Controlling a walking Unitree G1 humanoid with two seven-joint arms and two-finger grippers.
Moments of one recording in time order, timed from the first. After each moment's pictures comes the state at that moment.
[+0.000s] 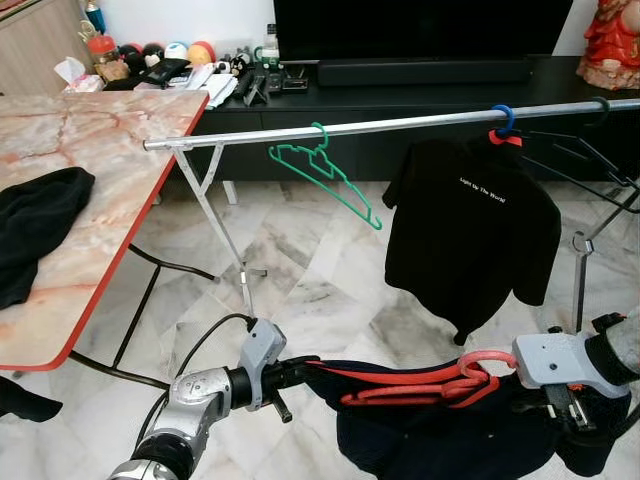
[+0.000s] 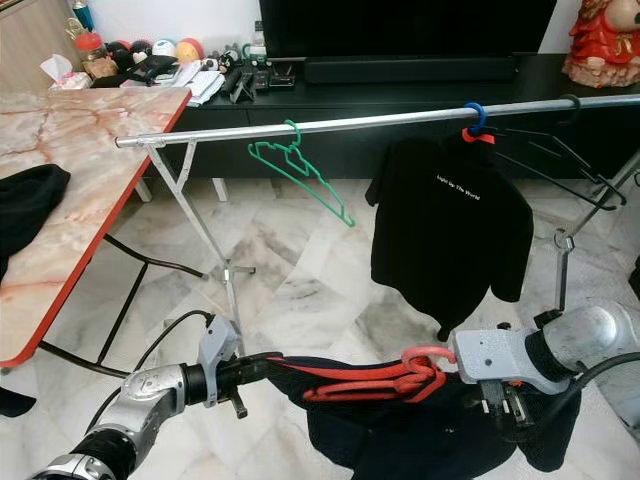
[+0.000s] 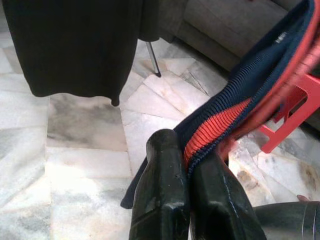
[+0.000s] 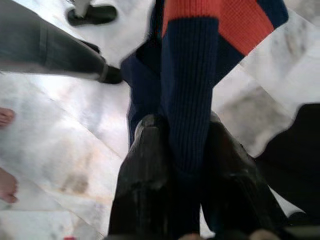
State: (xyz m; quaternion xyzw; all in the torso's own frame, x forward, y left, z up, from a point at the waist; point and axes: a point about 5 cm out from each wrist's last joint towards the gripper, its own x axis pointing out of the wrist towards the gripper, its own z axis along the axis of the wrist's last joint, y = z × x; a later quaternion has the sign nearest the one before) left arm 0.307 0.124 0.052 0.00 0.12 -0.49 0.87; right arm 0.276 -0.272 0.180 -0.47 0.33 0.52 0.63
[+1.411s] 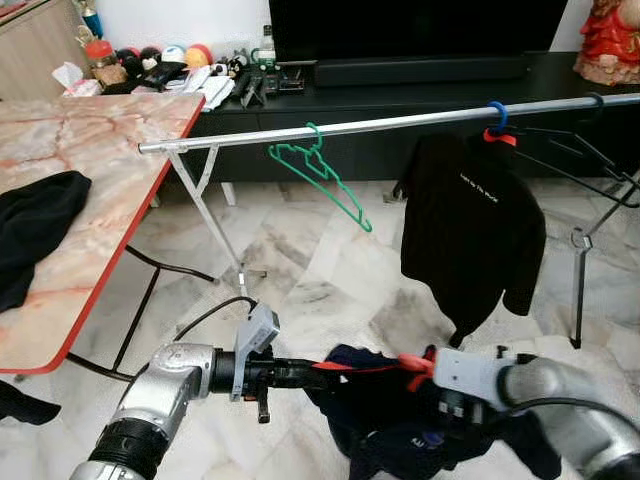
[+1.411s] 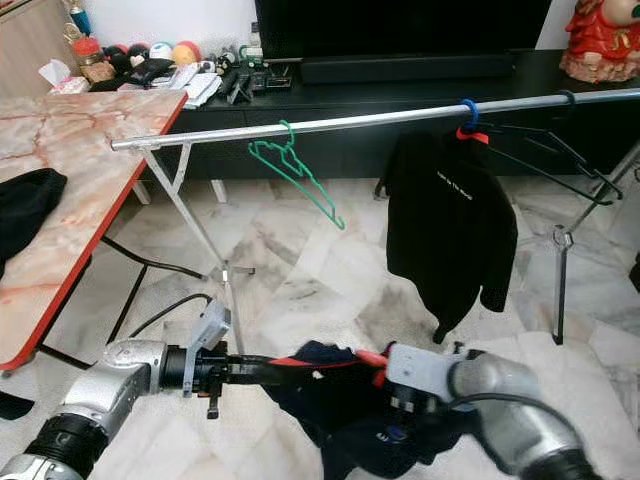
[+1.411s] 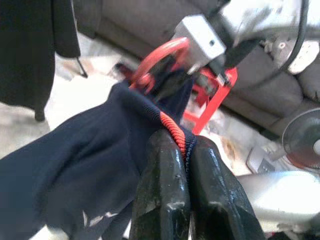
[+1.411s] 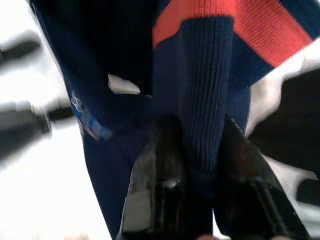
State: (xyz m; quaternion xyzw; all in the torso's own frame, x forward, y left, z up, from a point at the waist) left arm 0.299 0.129 0.109 -0.02 0.14 -0.63 0.76; right arm 0.298 -0.195 0.077 -0.43 0.31 0.35 0.77
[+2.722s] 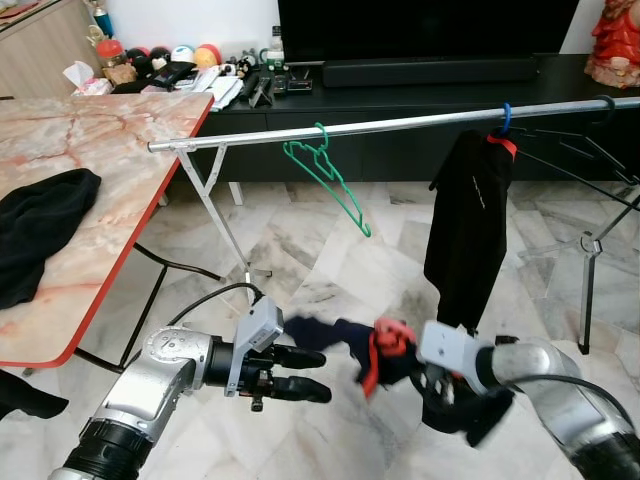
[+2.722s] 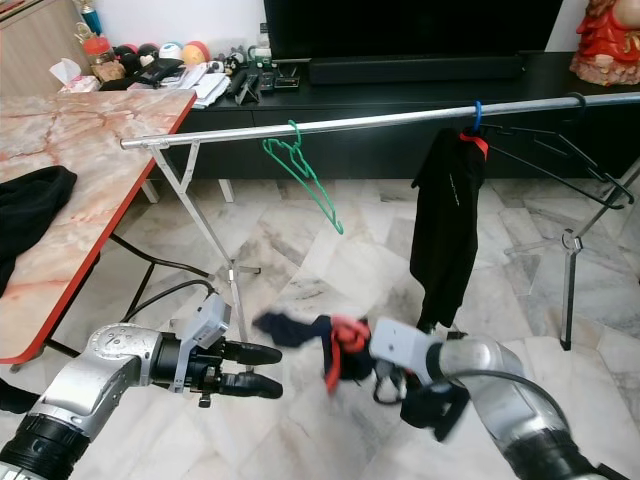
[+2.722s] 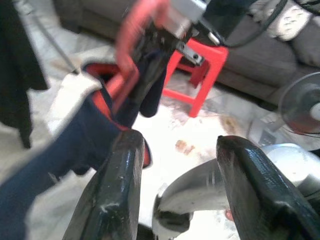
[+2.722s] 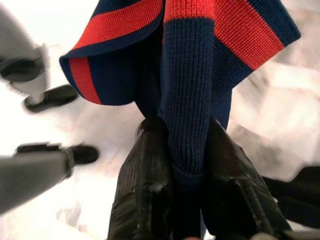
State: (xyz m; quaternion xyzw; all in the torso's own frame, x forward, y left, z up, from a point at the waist) left arm 0.287 0.119 0.131 0.05 0.12 -0.68 0.72; right arm 0.298 -0.197 0.103 -0.39 0.26 0.49 0.73
